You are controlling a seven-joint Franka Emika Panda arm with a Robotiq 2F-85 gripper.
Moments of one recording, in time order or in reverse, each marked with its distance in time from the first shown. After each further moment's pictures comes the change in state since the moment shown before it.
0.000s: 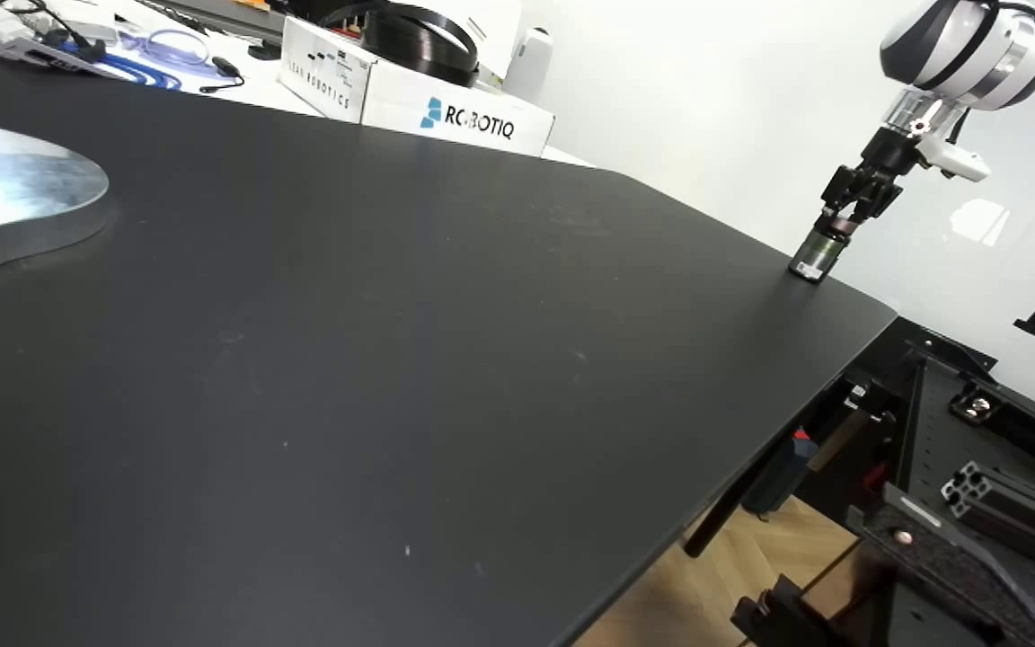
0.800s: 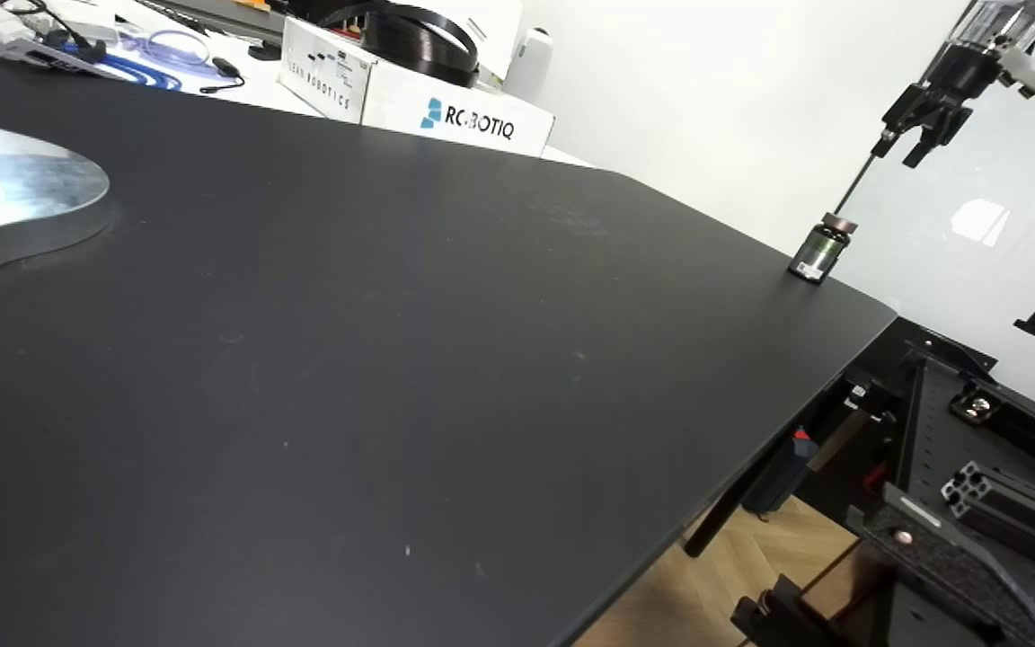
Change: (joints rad) arm -0.004 -0.269 -0.056 0.006 -0.171 -0.214 0.033
